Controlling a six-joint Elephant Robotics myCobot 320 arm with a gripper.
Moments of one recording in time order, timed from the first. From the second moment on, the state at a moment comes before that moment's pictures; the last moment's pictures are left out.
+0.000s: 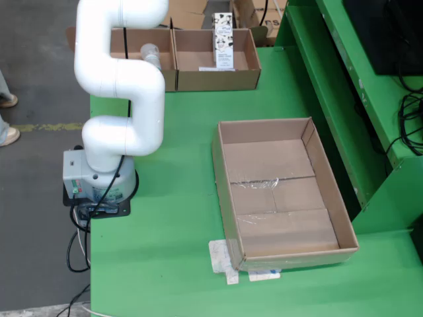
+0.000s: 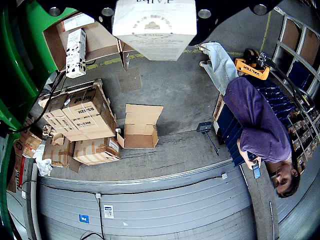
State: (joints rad) arm 1.38 -0.19 -0.72 0.30 1.71 0.08
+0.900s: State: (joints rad) arm 1.40 -0.11 -1.15 0.71 1.73 0.14
